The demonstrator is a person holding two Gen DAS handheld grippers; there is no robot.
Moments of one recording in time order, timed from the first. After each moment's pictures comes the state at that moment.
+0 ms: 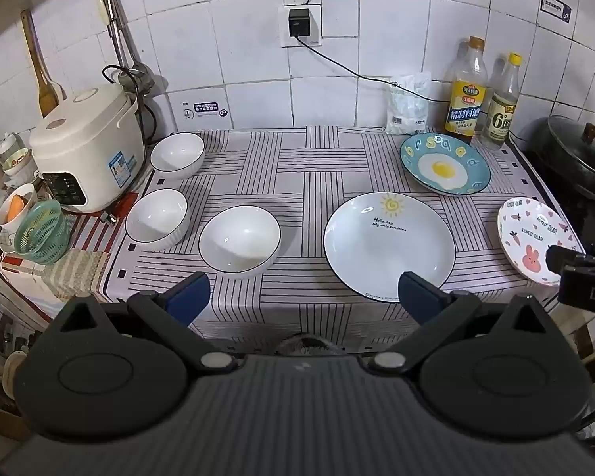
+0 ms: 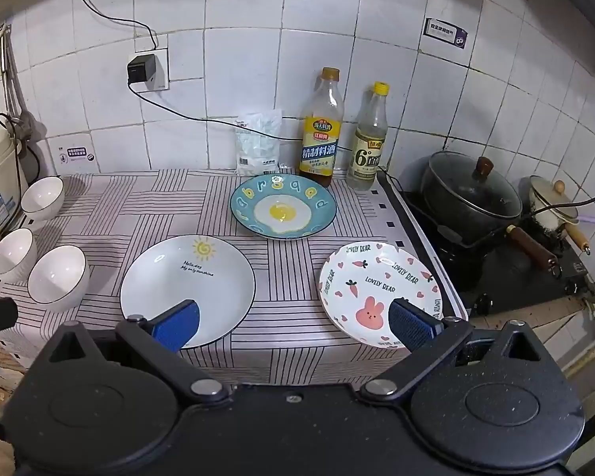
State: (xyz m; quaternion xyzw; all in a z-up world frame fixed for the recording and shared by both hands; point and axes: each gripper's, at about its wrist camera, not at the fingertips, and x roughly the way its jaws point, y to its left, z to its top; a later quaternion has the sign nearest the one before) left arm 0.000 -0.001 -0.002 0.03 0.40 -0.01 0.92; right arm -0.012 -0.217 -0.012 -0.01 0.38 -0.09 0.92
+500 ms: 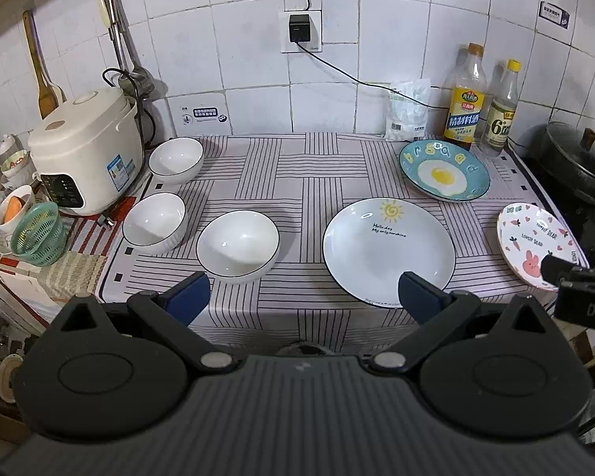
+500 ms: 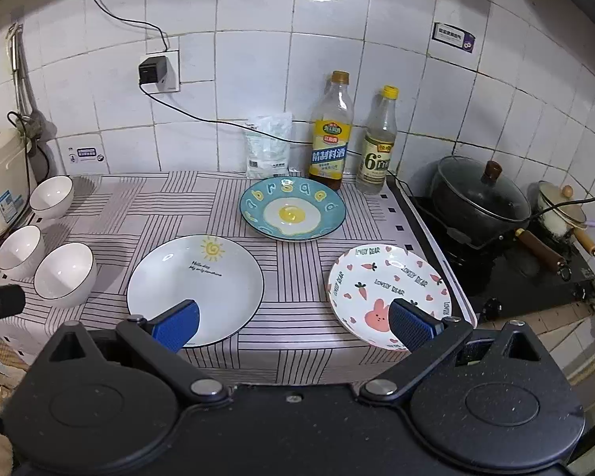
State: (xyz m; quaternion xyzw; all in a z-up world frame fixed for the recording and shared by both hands) left arm -0.004 0.002 -0.004 0.02 0.38 -0.01 0.92; right arm -0.018 -0.217 -0.019 -0.01 0.36 -0.07 0.93
